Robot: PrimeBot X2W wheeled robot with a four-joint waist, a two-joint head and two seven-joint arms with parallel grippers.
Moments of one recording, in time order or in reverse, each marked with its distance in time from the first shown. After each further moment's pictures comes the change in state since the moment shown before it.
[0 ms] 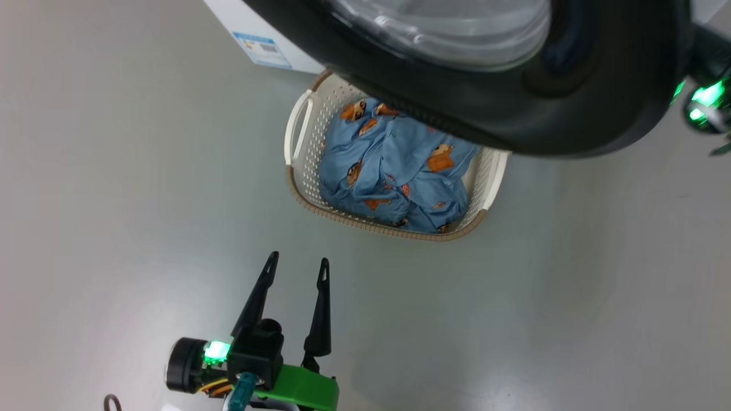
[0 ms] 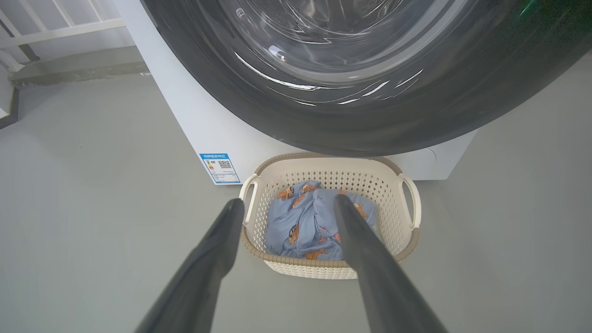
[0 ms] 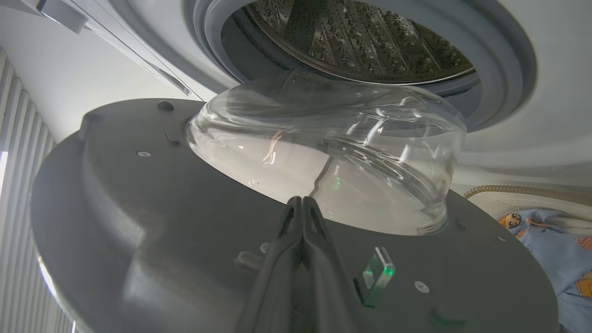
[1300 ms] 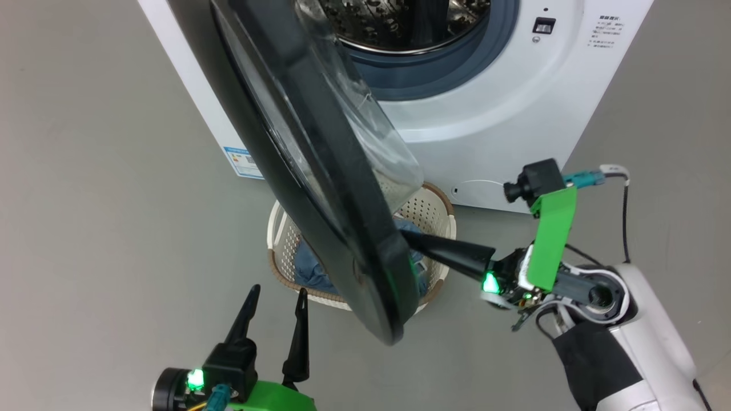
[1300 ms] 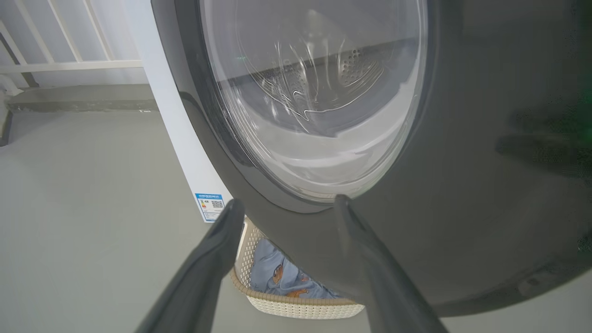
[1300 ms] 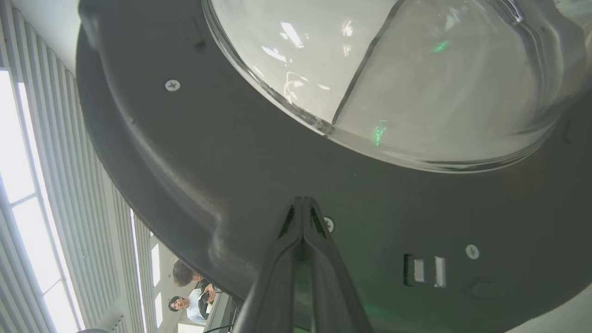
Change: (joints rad) left arm 0.065 0.003 0.077 0.074 -0.059 -0.079 0.000; right arm 0.338 0.272 0.311 -0.007 -0.005 0.000 0.032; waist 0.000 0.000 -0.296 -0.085
